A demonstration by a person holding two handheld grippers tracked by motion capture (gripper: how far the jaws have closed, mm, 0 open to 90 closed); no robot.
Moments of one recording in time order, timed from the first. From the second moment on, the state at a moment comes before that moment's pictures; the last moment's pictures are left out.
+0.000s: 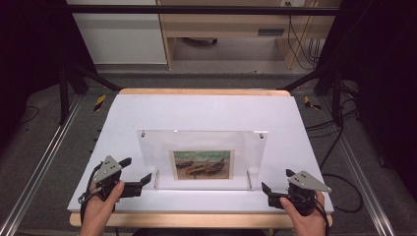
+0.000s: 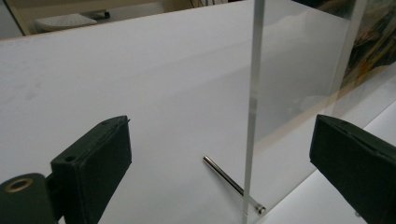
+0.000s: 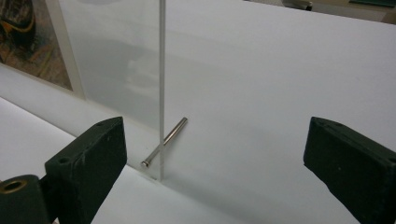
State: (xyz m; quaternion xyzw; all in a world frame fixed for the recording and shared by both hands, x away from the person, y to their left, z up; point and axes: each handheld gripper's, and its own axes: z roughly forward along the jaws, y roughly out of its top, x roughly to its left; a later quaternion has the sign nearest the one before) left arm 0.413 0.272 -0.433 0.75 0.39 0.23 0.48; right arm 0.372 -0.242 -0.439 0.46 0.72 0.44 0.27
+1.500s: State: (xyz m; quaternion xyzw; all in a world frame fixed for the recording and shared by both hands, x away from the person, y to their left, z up) left arm 0.446 0.322 -0.451 0.74 0.46 0.26 0.42; right arm 0.392 -0.286 -0.455 0.54 0.68 0.39 0.30
